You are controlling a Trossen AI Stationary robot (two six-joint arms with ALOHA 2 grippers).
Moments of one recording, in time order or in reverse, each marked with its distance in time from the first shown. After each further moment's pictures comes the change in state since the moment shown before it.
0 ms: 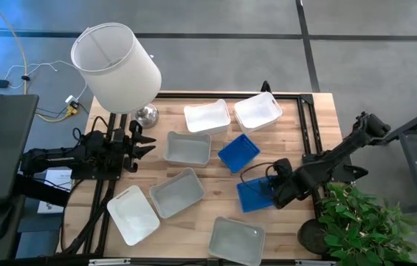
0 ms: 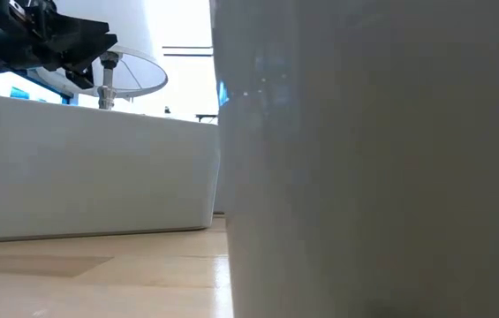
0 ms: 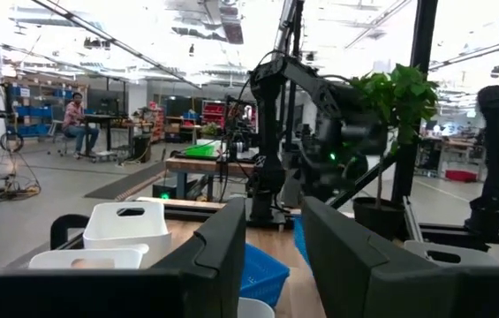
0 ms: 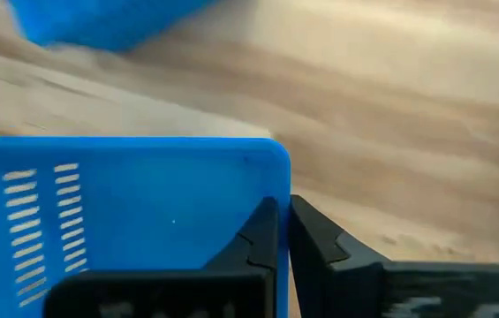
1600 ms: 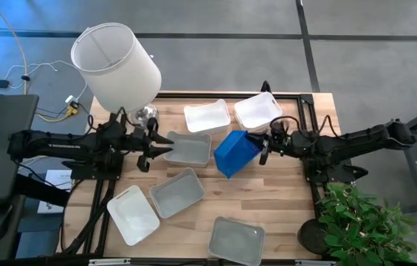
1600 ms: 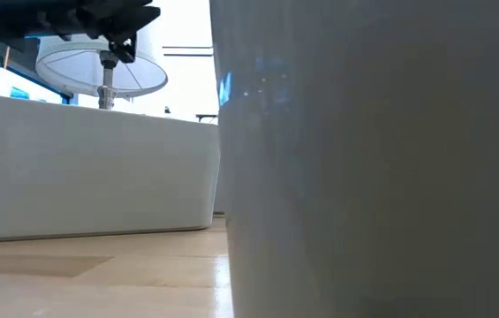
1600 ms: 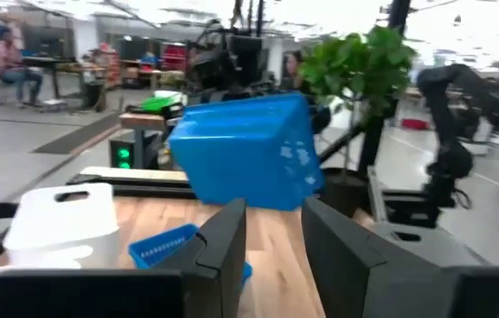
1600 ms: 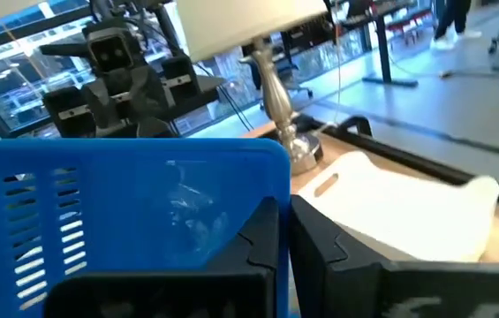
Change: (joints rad) left arm -0.040 0.607 0.318 0.123 0.084 0.006; right arm -0.531 -0.451 -0.487 1.458 0.079 -1.550
